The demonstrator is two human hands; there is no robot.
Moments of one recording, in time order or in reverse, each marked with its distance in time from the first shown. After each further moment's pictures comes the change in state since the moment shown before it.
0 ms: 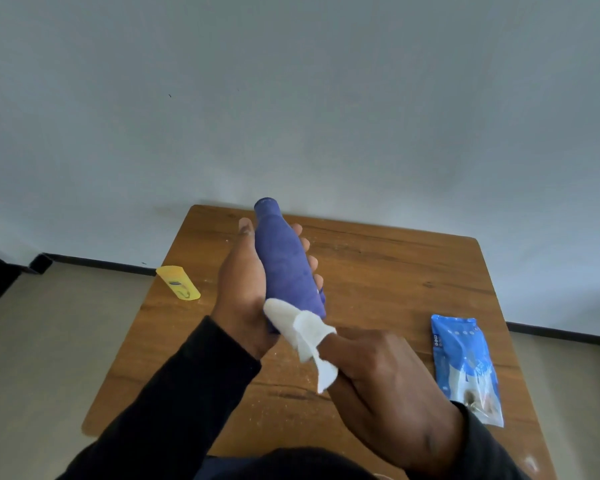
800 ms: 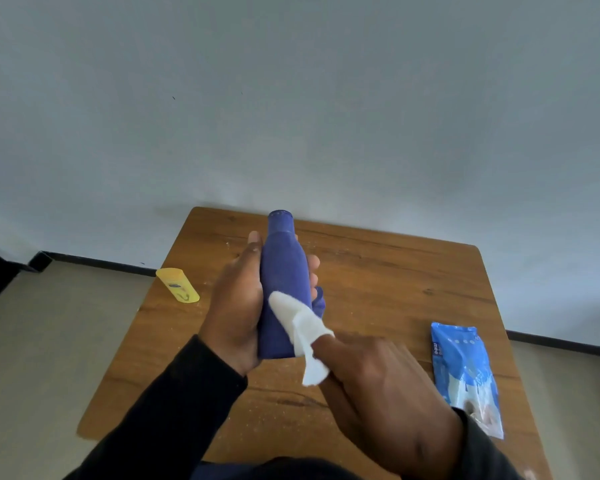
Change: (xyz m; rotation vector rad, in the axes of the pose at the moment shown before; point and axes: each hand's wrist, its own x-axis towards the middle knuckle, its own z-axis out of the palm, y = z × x) left_hand 0.008 -0.005 -0.018 0.094 -0.124 0.127; right_hand 0.003 -0.001 0.001 -0.244 -0.116 0.070
